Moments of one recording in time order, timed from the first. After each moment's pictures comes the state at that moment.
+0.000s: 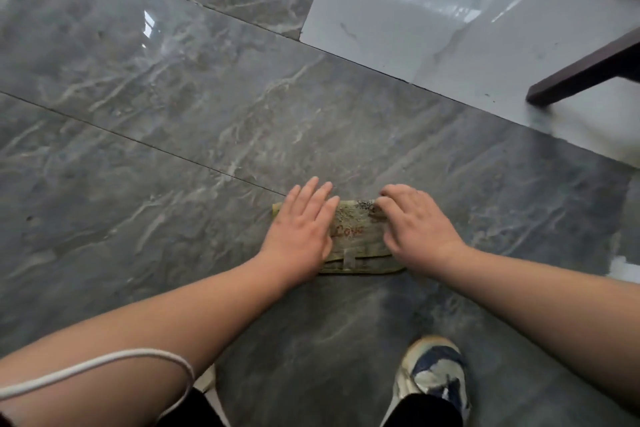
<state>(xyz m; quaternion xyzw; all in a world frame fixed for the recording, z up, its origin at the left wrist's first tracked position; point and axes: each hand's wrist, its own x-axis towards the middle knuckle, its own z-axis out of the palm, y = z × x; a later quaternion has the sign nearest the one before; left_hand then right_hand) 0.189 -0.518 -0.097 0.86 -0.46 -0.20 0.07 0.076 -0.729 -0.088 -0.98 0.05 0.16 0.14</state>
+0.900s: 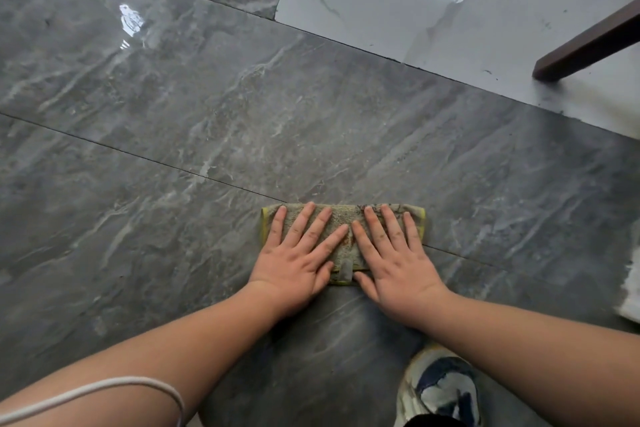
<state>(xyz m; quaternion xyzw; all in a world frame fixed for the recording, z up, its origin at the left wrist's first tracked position) 0.151 -0.503 -0.157 0.83 -0.53 -0.16 -0.01 0.021 -0.684 -0.145 -0.98 0.03 0.21 0.04</state>
